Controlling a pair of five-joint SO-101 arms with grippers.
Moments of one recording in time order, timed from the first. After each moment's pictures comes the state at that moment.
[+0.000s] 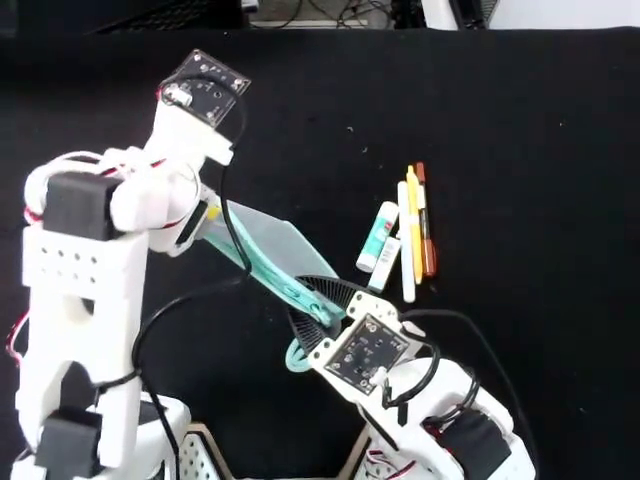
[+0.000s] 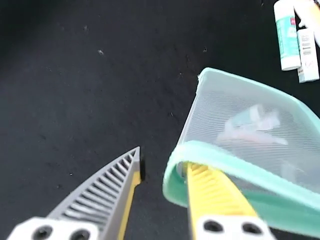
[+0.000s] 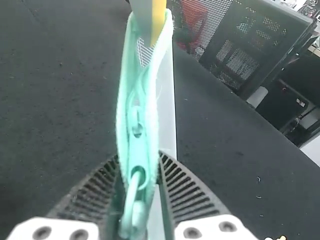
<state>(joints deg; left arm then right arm) 6.4 -23.7 -9.9 100.7 -22.8 -38.4 -103.9 71.9 62.4 19.2</state>
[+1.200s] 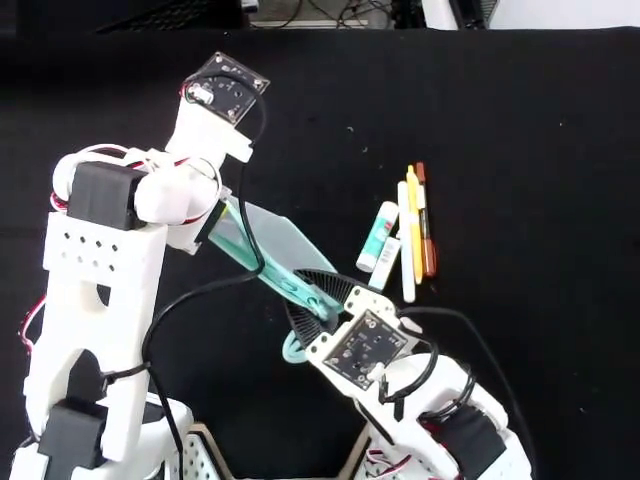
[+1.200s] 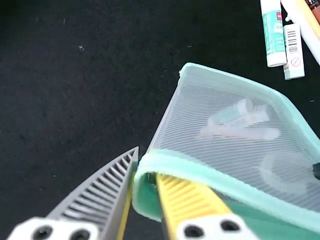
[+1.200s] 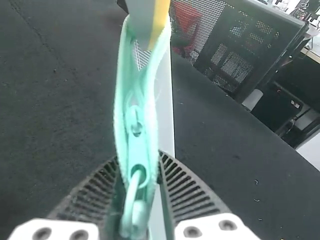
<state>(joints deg) 10.0 -21.7 -9.9 100.7 -18.5 -38.4 -103.9 73.5 58.6 19.2</state>
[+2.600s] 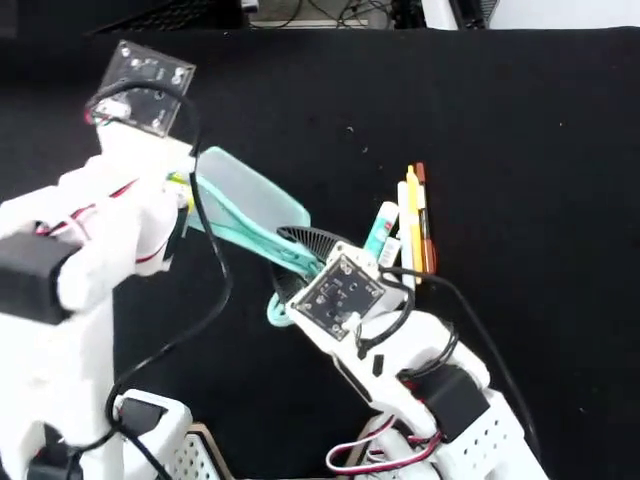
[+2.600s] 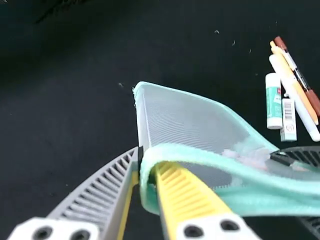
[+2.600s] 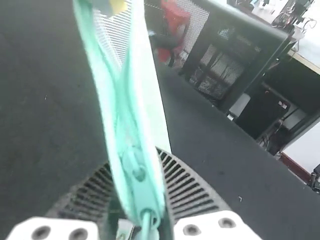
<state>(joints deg) 9.4 -34.5 -13.5 100.2 -10.7 -37.8 -79.4 61.8 42.2 19.6</state>
